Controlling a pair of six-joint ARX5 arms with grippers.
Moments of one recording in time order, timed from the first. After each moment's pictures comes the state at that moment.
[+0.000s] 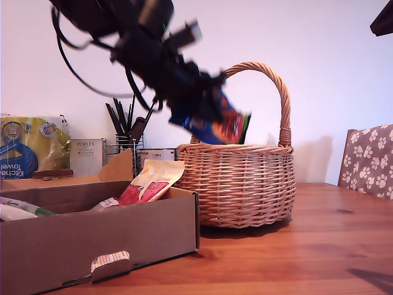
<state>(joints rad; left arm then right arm) -0.60 1.91 1.39 0.03 0.21 0.11 0.22 0.56 0.62 -0.49 -0.41 0.03</state>
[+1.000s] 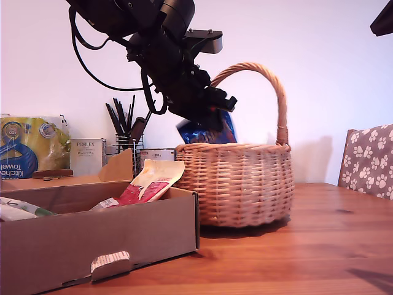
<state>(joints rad) -0.68 1.91 1.39 0.02 -0.06 0.29 0.22 0.56 0.62 -0.49 -0.41 0.03</state>
